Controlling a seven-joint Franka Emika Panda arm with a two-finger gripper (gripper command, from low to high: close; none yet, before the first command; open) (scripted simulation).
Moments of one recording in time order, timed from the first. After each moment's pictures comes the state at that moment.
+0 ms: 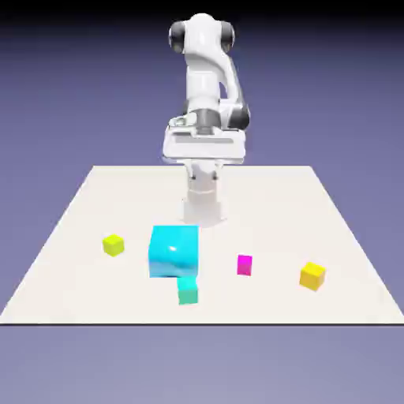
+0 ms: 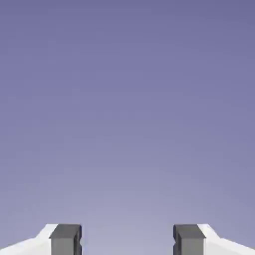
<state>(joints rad) 0.05 -0.53 -0.01 -2.79 -0.03 2.99 0.72</state>
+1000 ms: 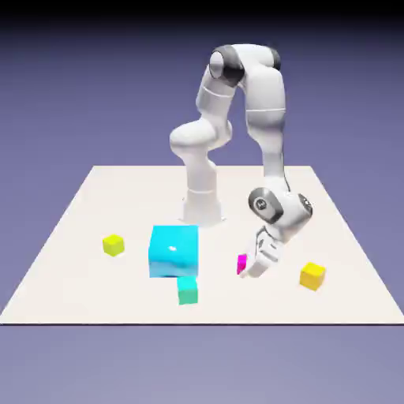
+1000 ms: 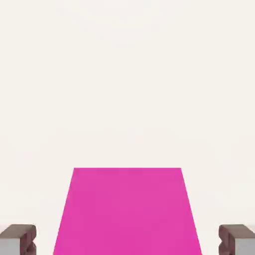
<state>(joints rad) 0.78 0.36 -0.20 -2.54 -0.55 2.38 0.45</state>
